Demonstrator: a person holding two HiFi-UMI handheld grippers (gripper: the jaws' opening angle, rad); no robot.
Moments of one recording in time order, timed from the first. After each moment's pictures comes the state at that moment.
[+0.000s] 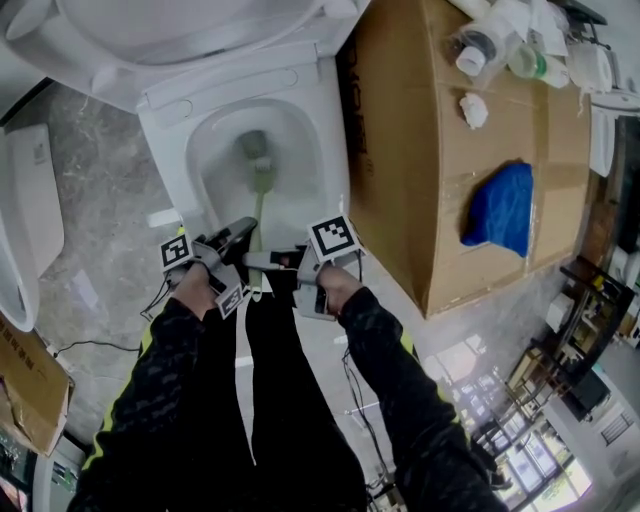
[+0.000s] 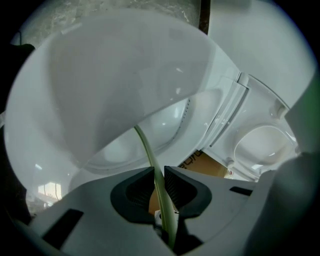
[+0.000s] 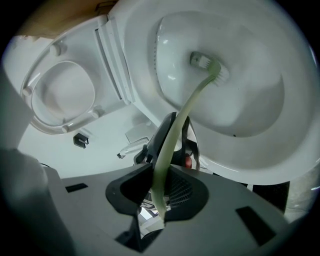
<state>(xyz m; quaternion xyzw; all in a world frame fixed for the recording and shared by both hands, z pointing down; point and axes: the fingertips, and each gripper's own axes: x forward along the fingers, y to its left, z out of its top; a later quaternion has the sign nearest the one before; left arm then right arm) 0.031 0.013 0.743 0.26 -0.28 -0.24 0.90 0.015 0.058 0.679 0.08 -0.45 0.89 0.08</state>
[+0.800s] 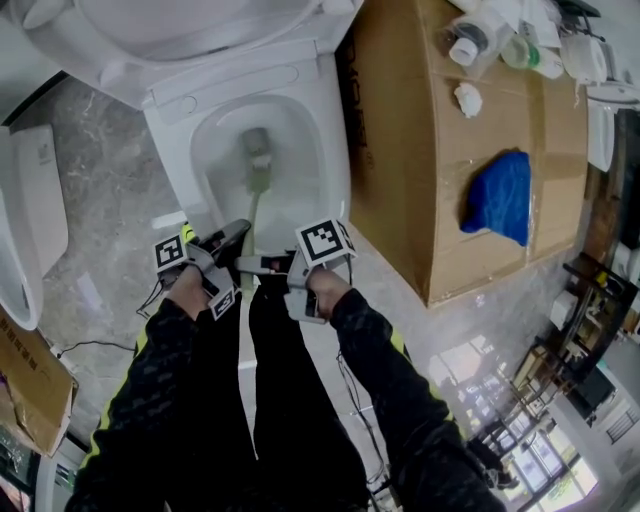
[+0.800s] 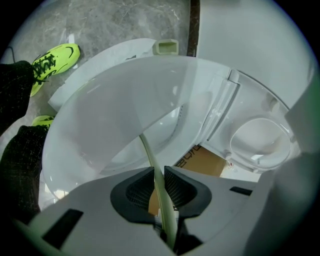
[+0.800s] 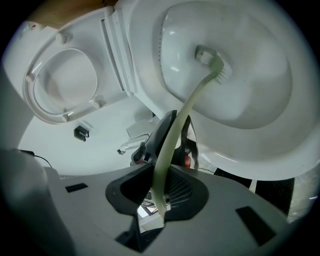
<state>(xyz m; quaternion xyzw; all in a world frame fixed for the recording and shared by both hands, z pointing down) 0.011 0.028 0.732 0.30 -0.27 -0.21 0.89 -0.007 0.078 0.671 0.07 -0.48 0.87 0.09</state>
